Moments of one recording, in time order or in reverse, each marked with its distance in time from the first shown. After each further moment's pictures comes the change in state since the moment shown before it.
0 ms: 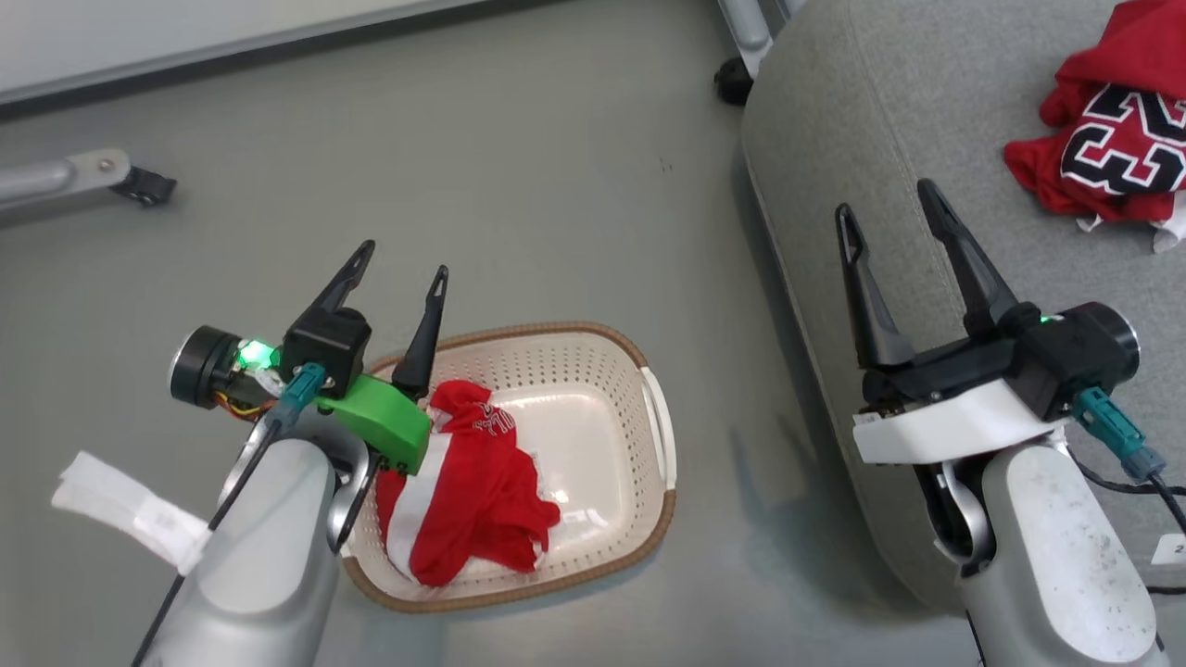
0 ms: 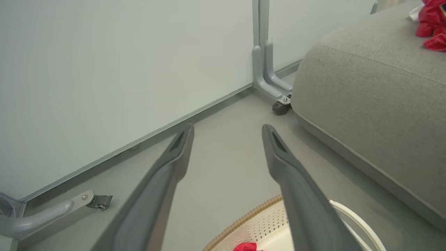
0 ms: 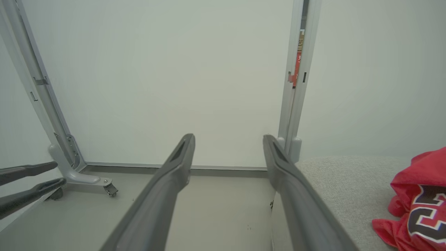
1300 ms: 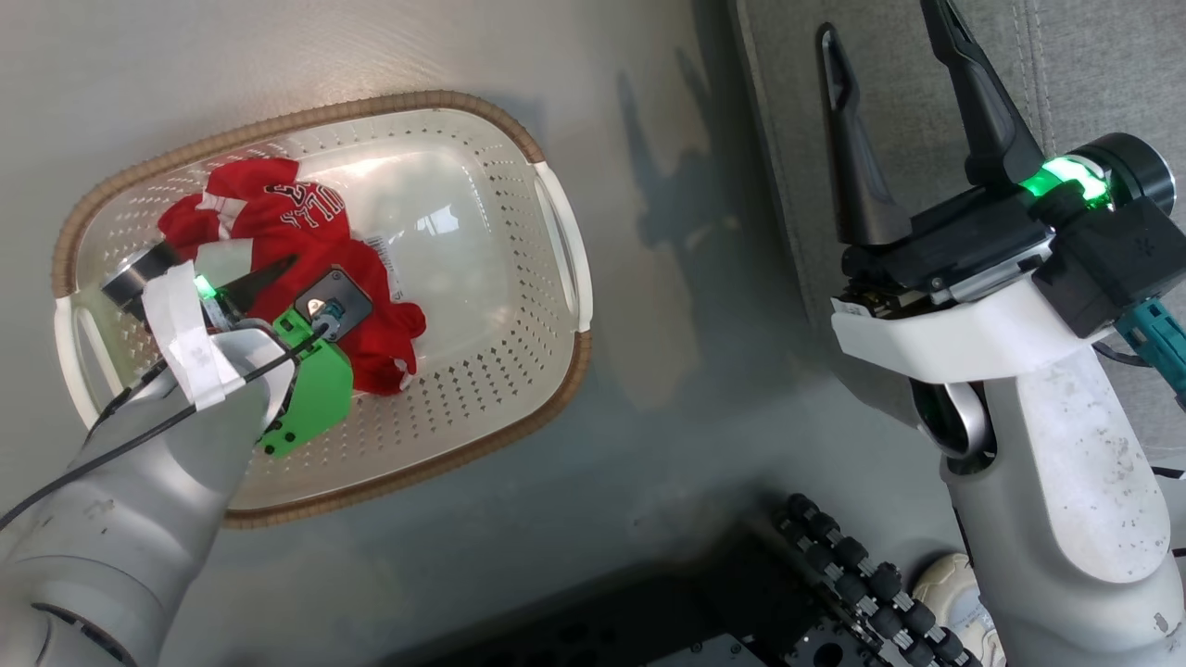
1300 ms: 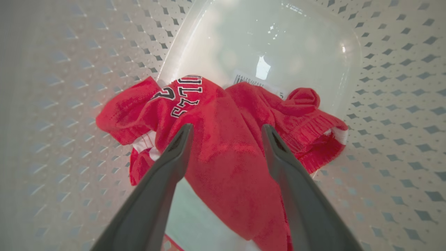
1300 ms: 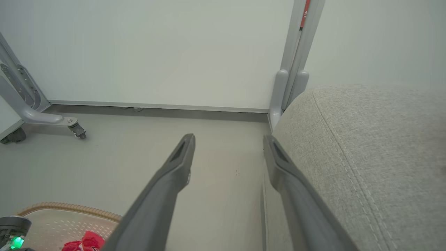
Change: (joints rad) left arm -0.469 0.119 -0.734 0.673 -0.088 -0.001 0.089; right arm -0.224 0.000 0.071 -0.120 0.010 0.000 0.000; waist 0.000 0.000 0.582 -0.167
